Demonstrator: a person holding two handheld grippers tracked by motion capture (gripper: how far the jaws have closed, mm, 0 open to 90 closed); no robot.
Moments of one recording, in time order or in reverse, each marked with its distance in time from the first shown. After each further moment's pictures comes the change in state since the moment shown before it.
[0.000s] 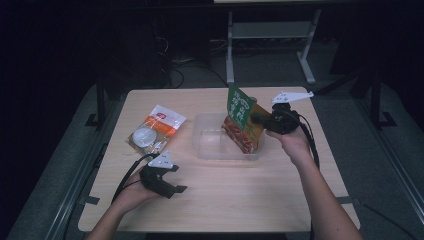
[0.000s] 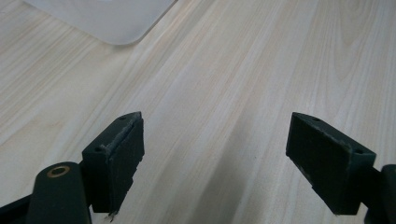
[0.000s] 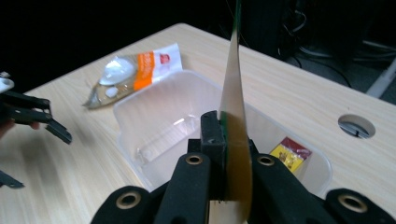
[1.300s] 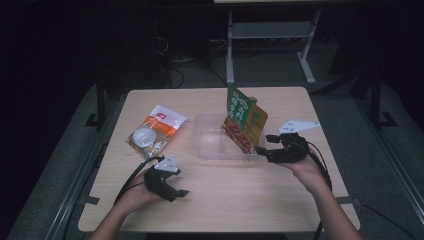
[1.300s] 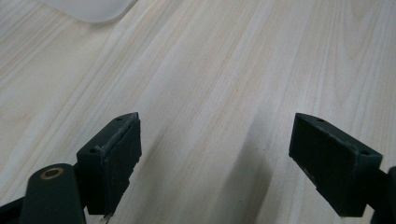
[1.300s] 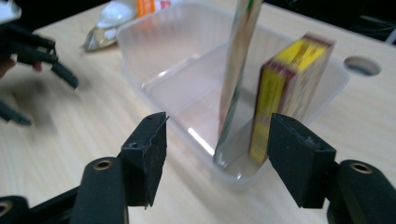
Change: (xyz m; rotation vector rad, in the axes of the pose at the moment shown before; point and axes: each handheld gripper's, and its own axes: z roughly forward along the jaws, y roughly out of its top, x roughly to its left) left arm -0.002 -0.005 0.016 0.048 -0.018 0.011; right arm 0.018 -0.067 -0.022 0.099 -0.026 -0.030
